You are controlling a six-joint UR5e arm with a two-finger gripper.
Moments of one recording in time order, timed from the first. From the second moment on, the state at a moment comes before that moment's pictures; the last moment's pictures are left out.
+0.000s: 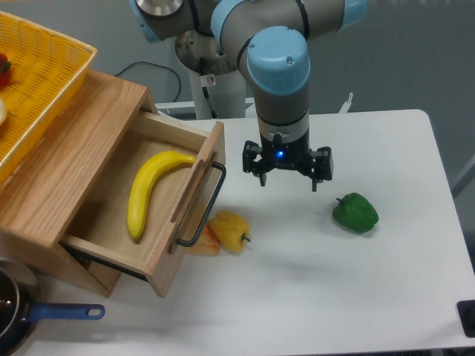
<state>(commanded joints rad) 2.50 -1.80 -1.51 -1.26 1.63 0.66</state>
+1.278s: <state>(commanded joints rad) 2.49 -1.80 -1.52 -1.26 1.64 0.62</state>
